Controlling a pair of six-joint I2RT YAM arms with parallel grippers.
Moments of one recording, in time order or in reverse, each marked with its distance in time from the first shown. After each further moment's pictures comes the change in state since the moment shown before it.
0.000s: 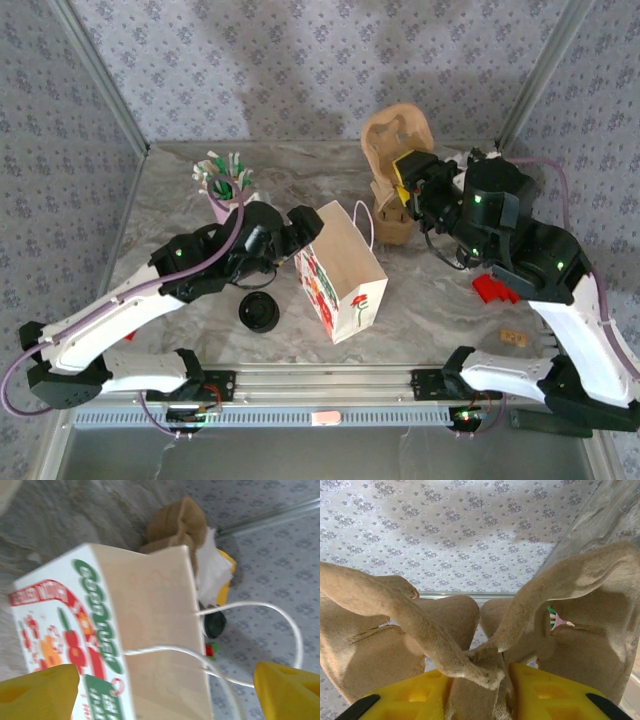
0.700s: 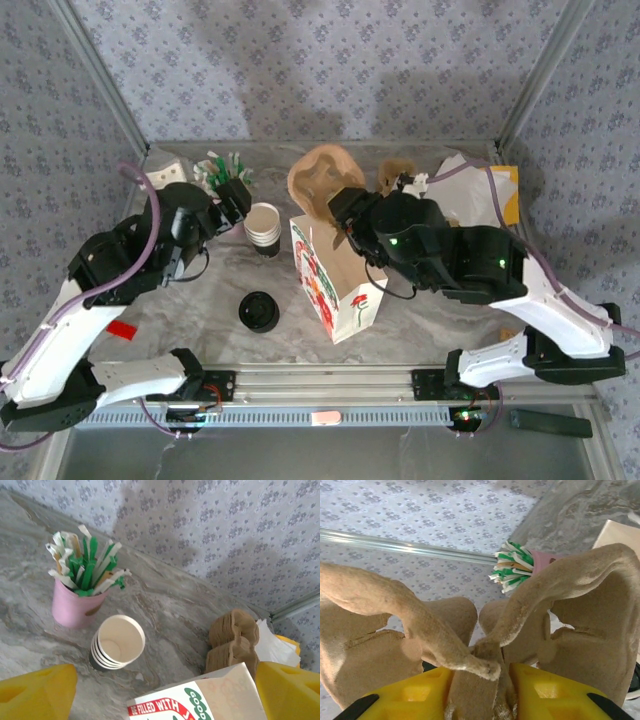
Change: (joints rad) left arm 0.155 -0.116 0.224 -0.247 -0.336 0.434; right arm 0.452 0.198 0.124 -0.145 0.313 0.100
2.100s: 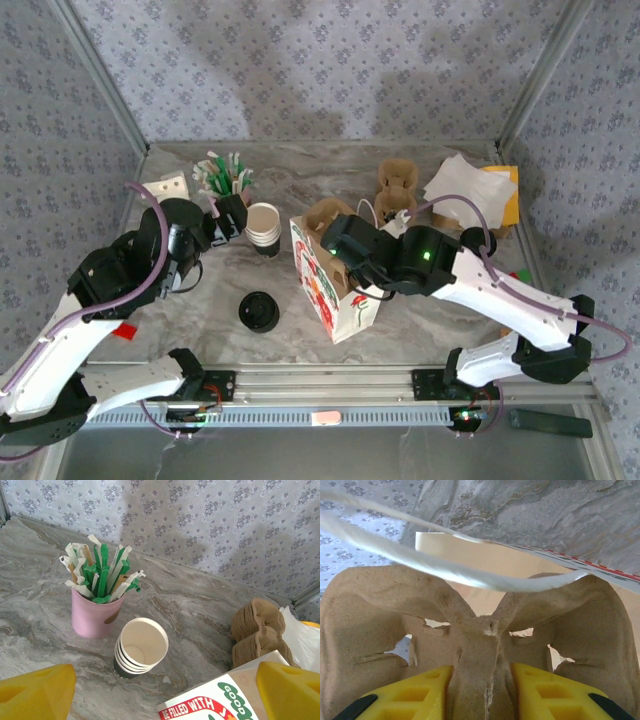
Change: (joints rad) left arm 0.013 -0.096 -0.164 0.086 0.001 0.161; right arm -0.124 0.063 -0.246 -0.198 -0.106 0.298
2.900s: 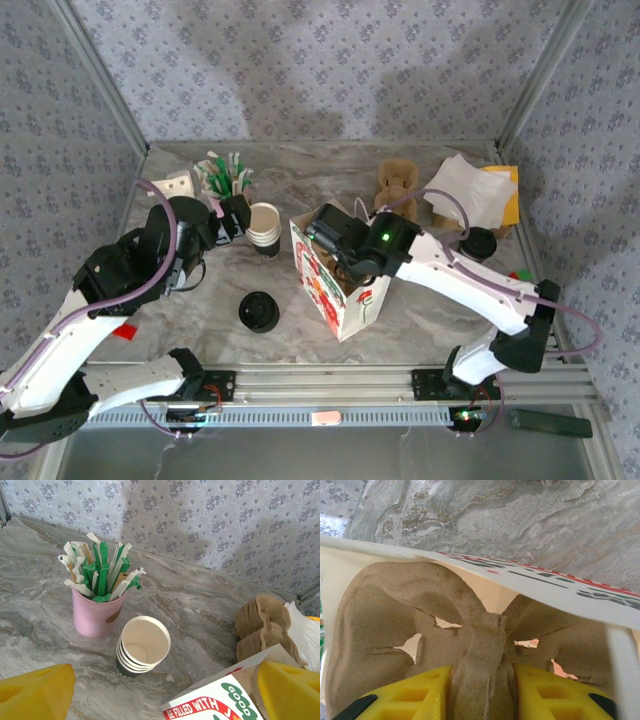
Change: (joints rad) left arm 0.000 0.018 0.000 -0.001 0.003 0.013; right arm -0.105 0.149 -0.011 0.000 -0.080 -0.087
